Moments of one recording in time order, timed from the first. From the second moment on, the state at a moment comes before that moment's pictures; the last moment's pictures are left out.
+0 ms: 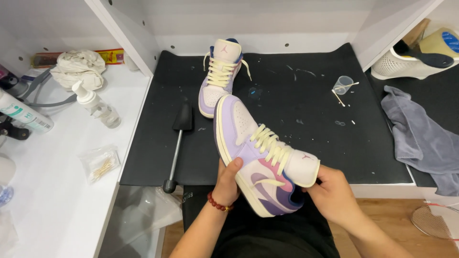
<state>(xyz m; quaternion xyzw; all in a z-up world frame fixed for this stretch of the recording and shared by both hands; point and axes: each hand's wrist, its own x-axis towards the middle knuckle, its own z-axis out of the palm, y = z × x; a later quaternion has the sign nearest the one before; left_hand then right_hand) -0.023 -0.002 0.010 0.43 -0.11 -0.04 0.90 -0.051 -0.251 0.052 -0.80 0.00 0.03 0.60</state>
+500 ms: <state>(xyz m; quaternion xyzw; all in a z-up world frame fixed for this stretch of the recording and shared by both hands) 0.033 -0.061 0.023 0.23 0.02 -0.22 0.95 -0.050 -0.264 0.093 -0.92 0.04 0.01 0.39</state>
